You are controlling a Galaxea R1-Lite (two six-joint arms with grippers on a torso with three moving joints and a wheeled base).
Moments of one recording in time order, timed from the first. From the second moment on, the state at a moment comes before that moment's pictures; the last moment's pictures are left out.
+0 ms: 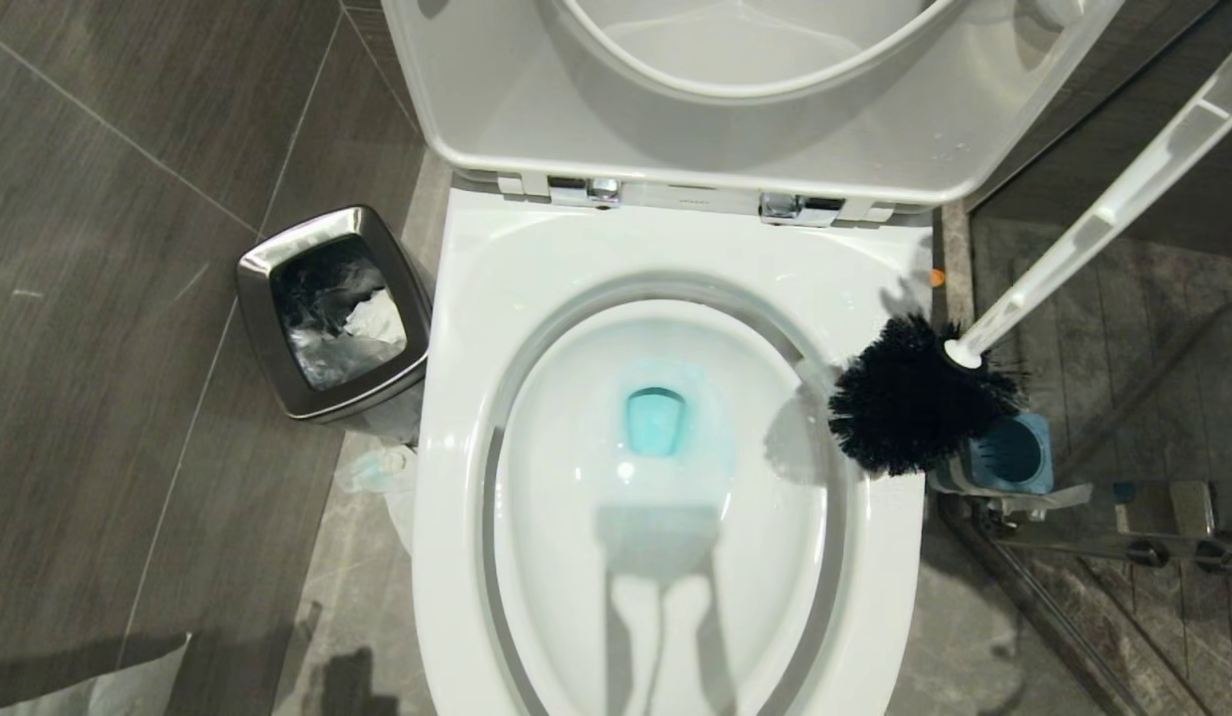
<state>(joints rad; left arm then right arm) 0.00 0.00 0.00 0.00 -0.01 0.02 0.76 1.12 -1.34 0.07 -0.15 -0.11</state>
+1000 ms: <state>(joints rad) 0.00 0.00 0.00 0.00 -0.01 0.02 0.82 1.32 -1.51 0.07 -0.15 -0.16</state>
